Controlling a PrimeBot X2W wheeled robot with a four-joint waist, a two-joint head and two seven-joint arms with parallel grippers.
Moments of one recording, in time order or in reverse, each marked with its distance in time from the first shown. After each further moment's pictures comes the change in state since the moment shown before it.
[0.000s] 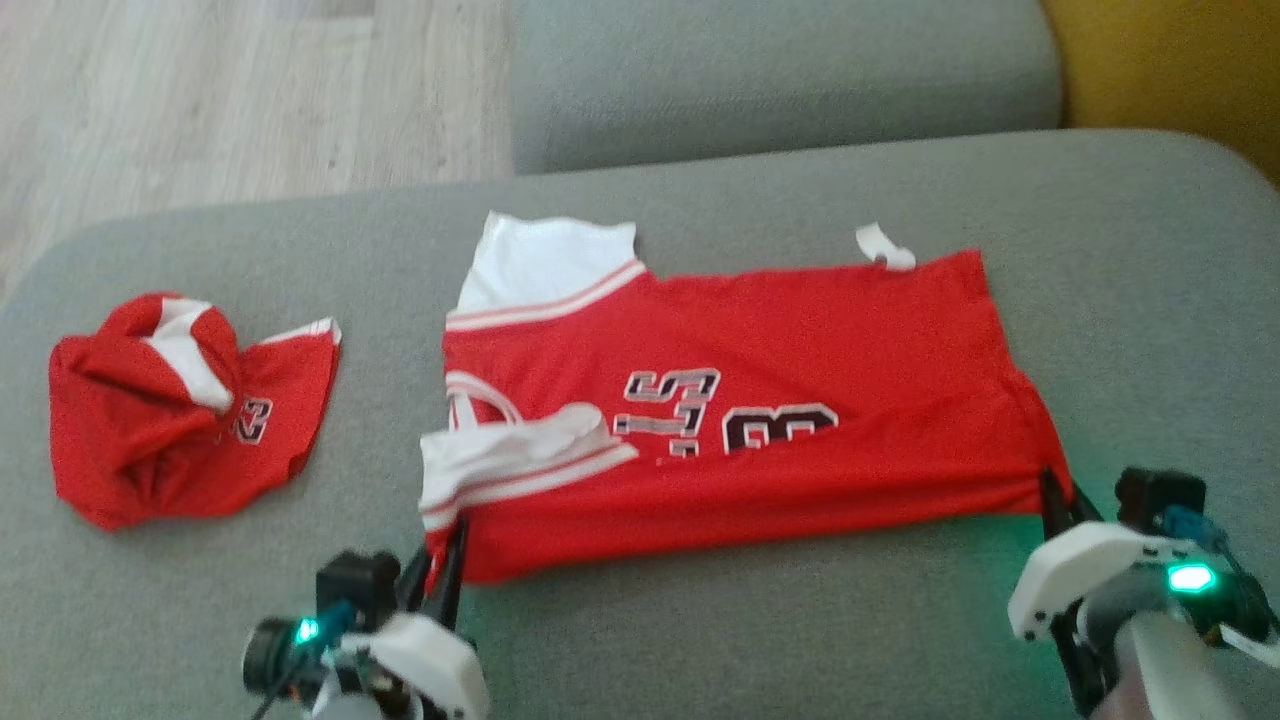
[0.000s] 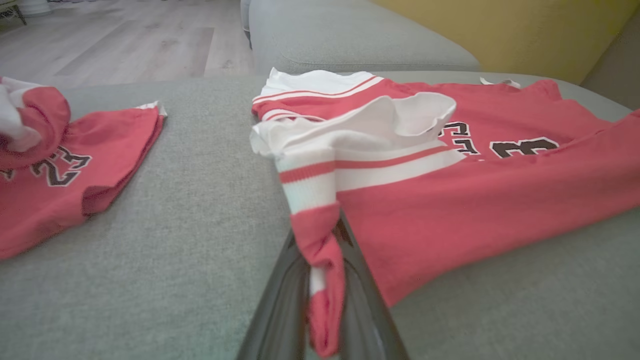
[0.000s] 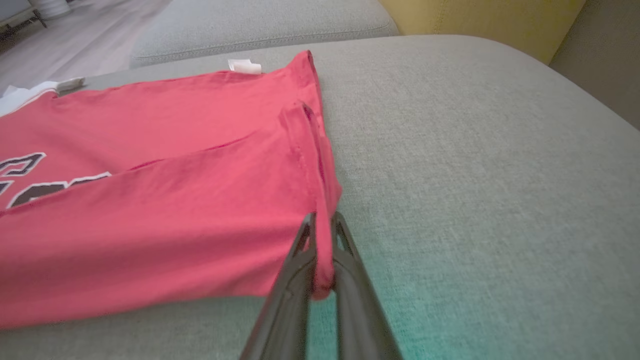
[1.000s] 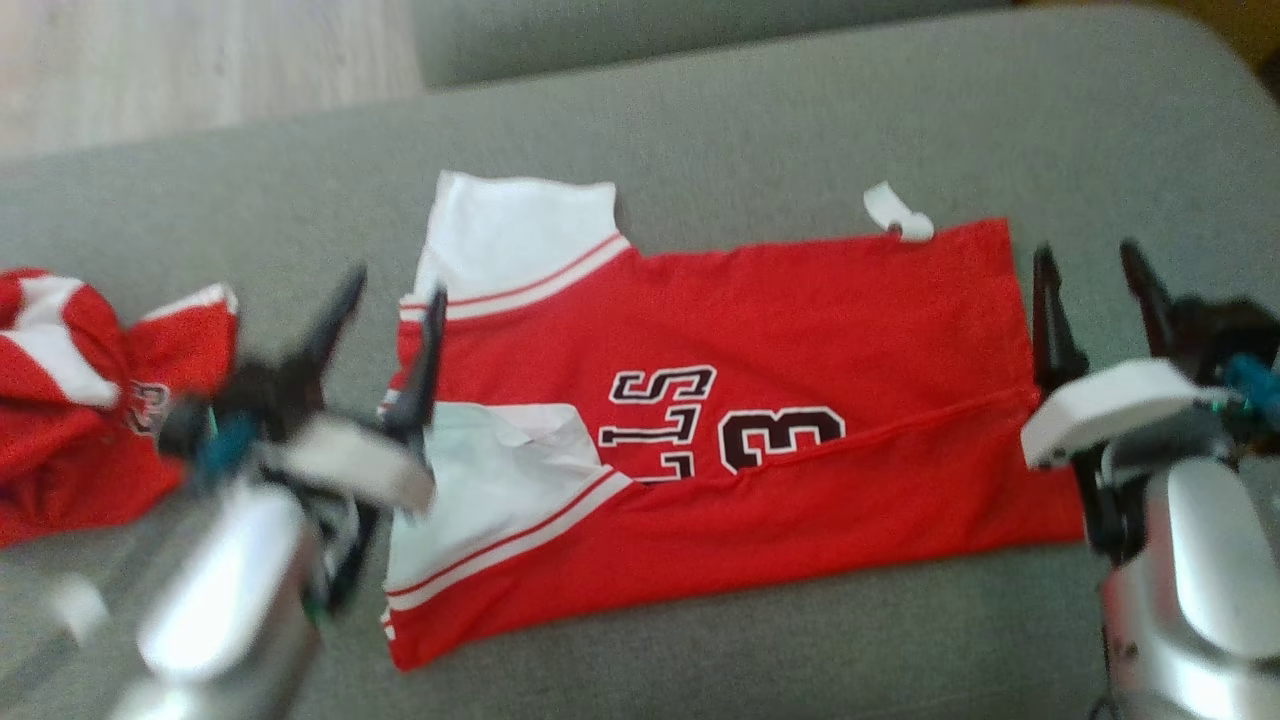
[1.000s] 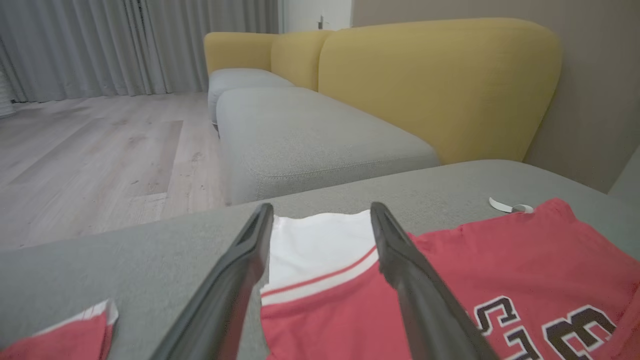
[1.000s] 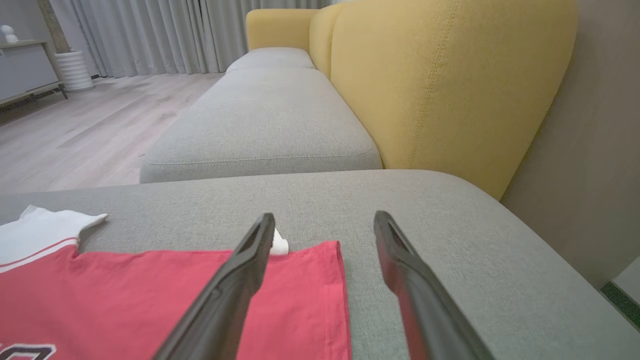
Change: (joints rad) left arm -0.169 0.109 0.045 -0.249 0.000 -0.017 -0.006; right arm -0.053 0.003 0.082 -0.419 0.036 0.000 0.051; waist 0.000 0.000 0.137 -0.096
